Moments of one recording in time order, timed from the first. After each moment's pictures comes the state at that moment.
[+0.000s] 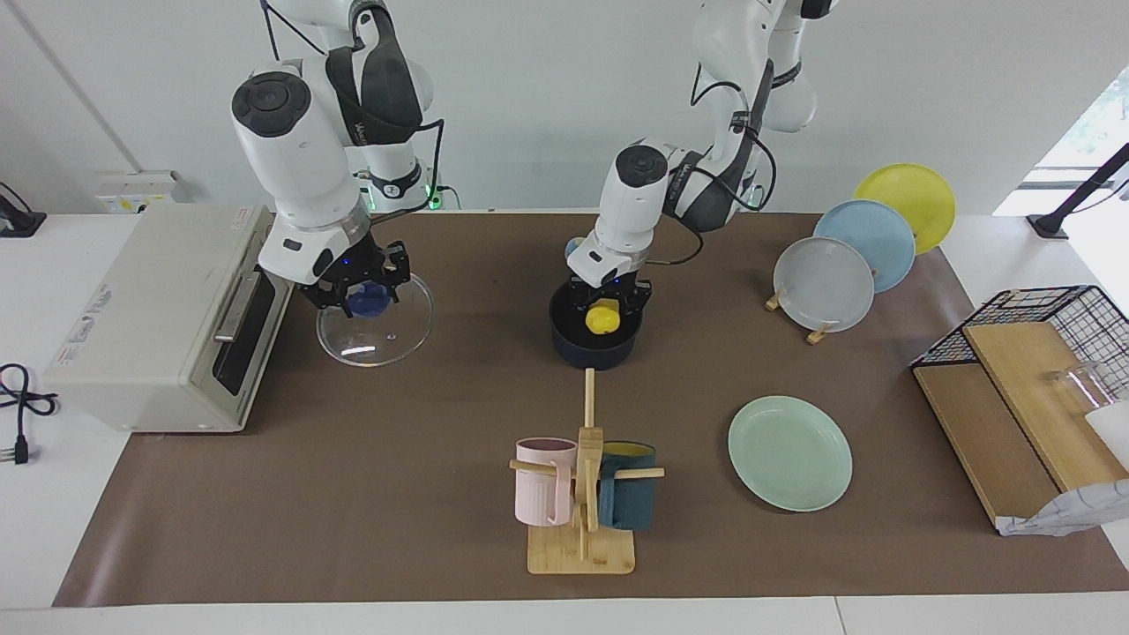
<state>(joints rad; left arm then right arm) -0.70 0.20 -0.02 -2.04 -0.08 2.30 -0.51 0.10 0.14 0.08 -1.62 -0.02 1.70 -0.19</state>
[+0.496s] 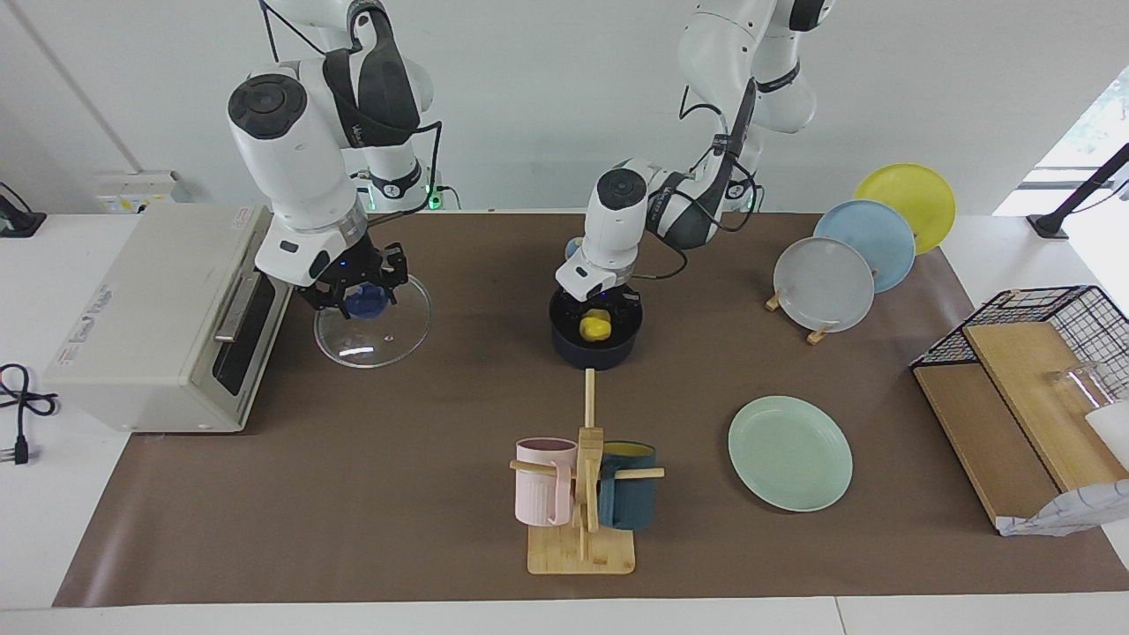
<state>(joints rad) -0.72 0.26 -0.02 -2.05 -0.06 2.34 -0.51 0.09 0.14 0.08 -1.62 -0.02 1.70 -0.19</state>
